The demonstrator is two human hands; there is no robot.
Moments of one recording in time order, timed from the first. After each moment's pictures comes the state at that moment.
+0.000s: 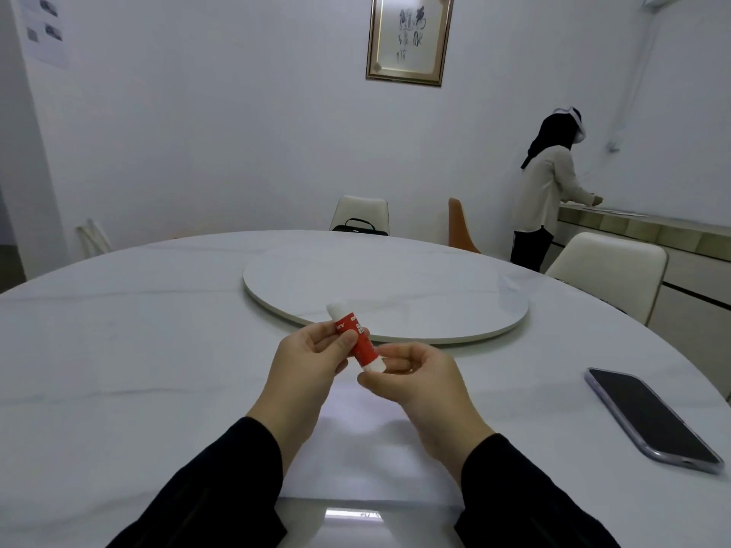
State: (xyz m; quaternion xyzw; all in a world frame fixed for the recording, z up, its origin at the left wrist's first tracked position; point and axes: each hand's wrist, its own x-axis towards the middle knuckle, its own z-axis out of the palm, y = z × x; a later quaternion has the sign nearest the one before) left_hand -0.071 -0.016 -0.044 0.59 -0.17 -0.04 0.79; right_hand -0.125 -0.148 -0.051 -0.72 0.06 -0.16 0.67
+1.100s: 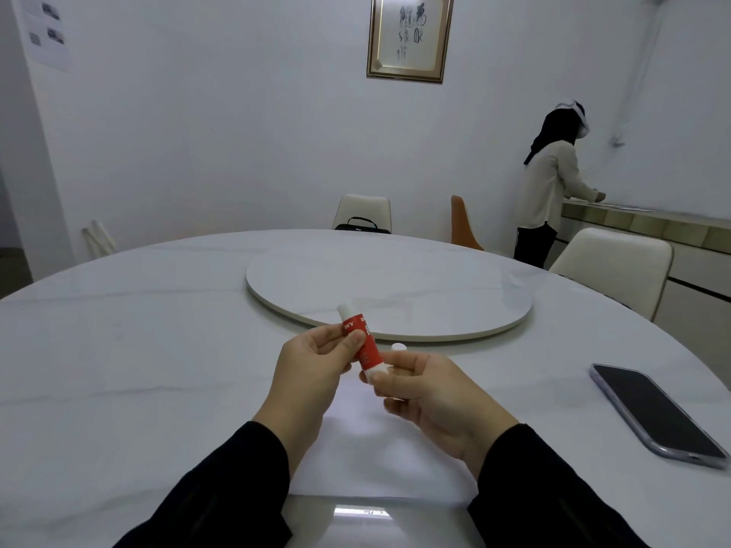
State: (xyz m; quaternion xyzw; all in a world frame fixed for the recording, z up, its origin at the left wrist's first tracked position) left_hand -0.079 -0.016 -0.044 0.61 -0.15 -0.02 0.78; right_hand -0.134 -0.156 -0.041 -0.68 0.02 0.00 0.74
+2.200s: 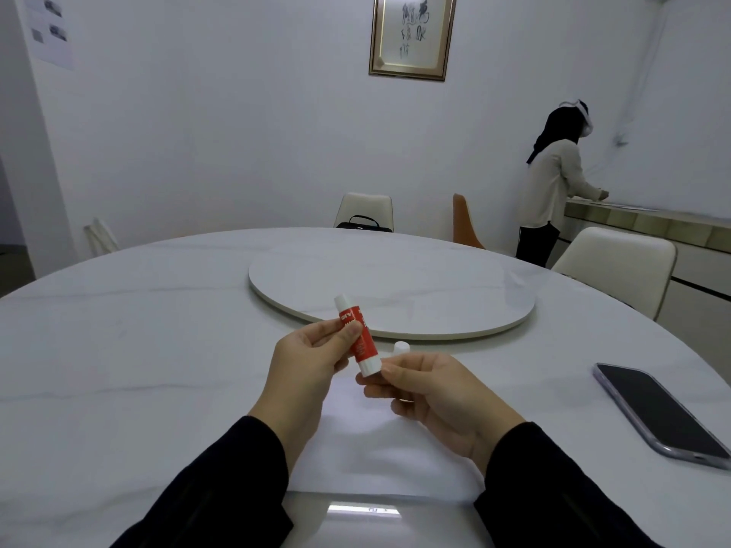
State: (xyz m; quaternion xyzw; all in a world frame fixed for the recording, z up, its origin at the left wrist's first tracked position) left_hand -0.075 -0.011 -0.042 0.57 -0.12 -0.04 0.81; right_hand -0.134 -0.160 -0.042 -0.66 0.02 0.02 0.75
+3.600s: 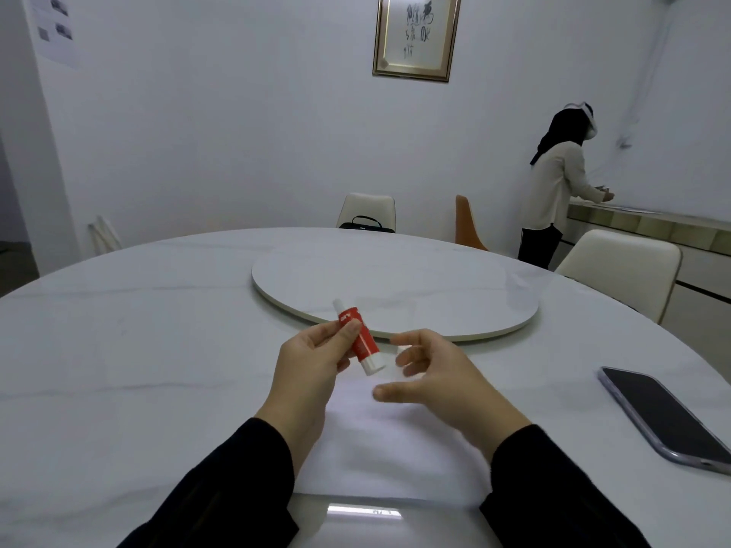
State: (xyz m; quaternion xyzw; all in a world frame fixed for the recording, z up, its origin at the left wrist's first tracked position) left_hand -0.075 -0.014 -0.043 0.56 -0.10 -0.03 0.82; right_hand -0.125 -0.162 -0.040 -0.84 0.05 -0.13 0.52
